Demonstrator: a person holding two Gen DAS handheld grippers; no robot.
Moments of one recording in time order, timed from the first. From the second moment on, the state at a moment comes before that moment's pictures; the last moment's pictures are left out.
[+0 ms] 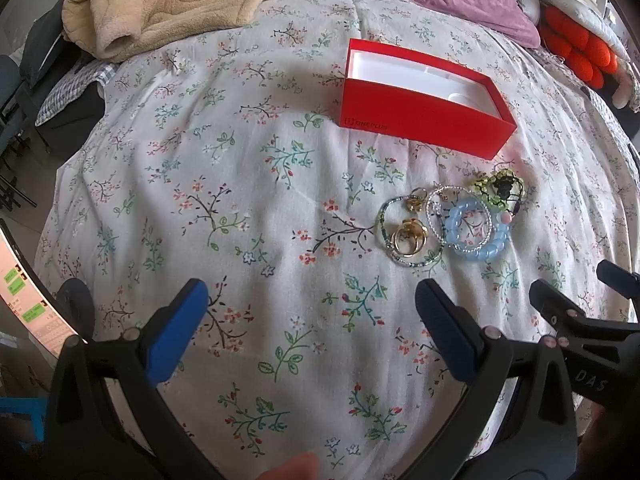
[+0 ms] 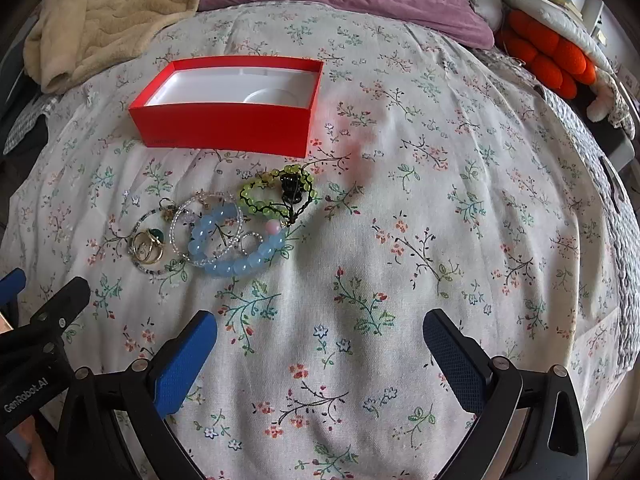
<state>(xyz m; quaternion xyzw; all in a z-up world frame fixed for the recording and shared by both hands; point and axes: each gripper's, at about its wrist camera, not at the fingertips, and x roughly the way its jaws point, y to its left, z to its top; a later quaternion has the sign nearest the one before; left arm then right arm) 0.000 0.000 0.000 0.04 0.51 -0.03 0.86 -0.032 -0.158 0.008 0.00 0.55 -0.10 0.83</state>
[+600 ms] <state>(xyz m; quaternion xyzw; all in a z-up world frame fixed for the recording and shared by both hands) 0.007 0.003 0.006 0.06 0.50 -0.02 0.86 -0.021 -0.161 0.014 0.01 0.55 -0.09 0.83</state>
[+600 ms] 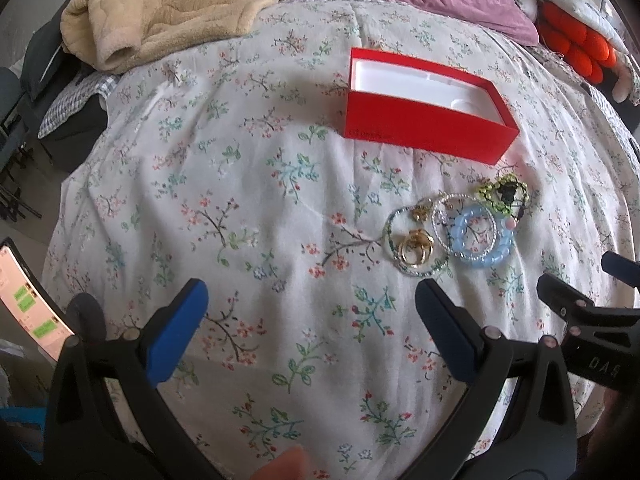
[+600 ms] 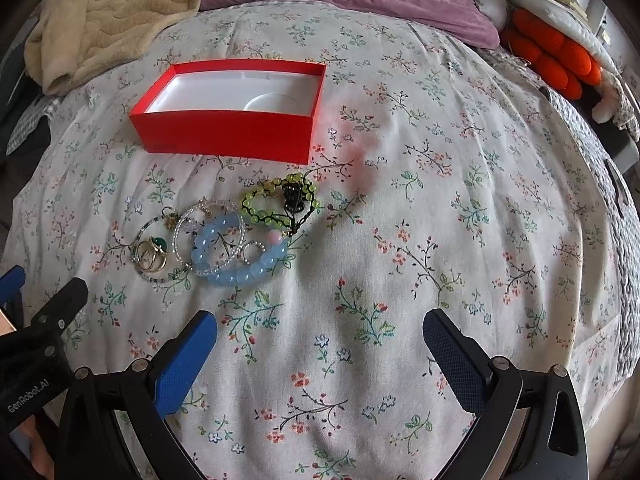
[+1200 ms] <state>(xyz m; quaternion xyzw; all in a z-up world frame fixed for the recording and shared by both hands) 0.070 -0.004 0.005 0.01 0.57 -0.14 0.81 0.026 -0.192 0.033 0.07 0.57 -0.04 0.82</state>
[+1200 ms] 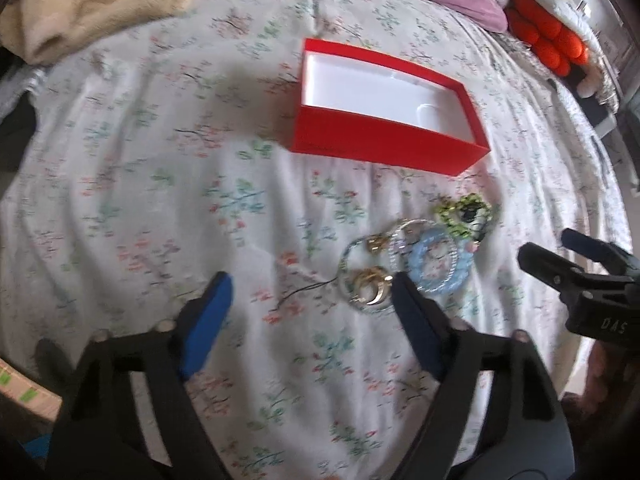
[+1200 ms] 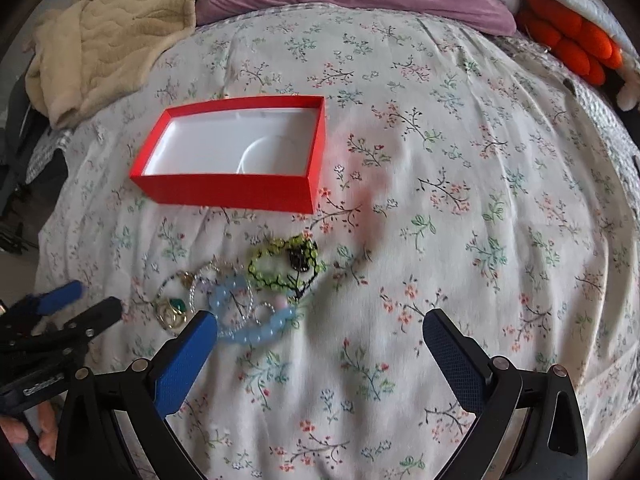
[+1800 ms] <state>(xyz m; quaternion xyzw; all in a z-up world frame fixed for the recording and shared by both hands) 0.097 -0.034 -0.045 -0.01 0.63 -0.18 0.76 0.054 -0.186 -0.001 0.14 0.61 0.02 0.78</state>
